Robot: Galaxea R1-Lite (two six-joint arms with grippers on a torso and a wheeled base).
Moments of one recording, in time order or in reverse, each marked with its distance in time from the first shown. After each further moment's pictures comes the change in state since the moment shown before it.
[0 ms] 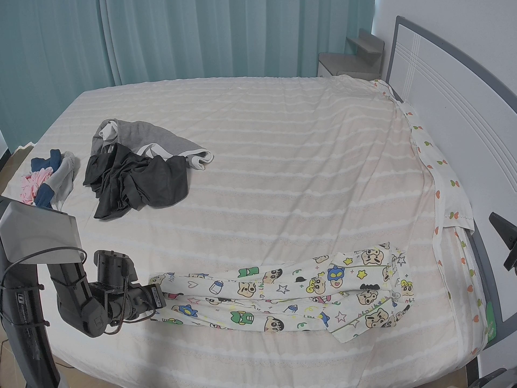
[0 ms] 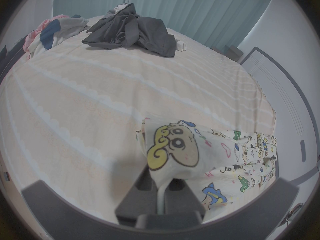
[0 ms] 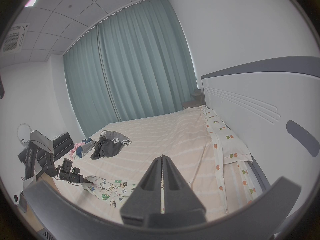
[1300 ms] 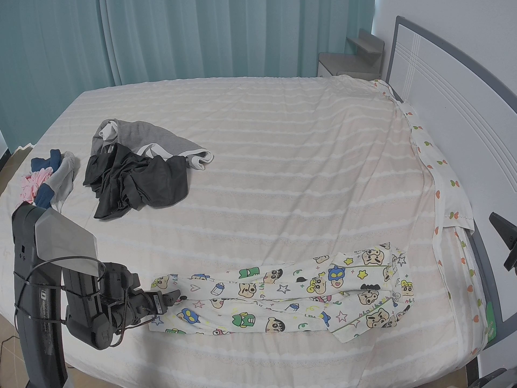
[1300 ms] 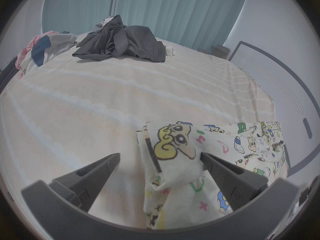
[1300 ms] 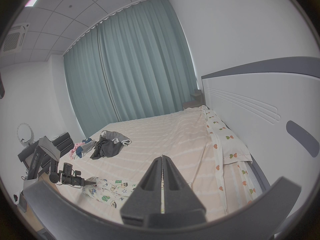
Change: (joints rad) left arm 0.024 0.184 0.069 -0.366 -0.010 0.153; right arm 0.000 -0.002 0.000 0.000 0.000 -0.002
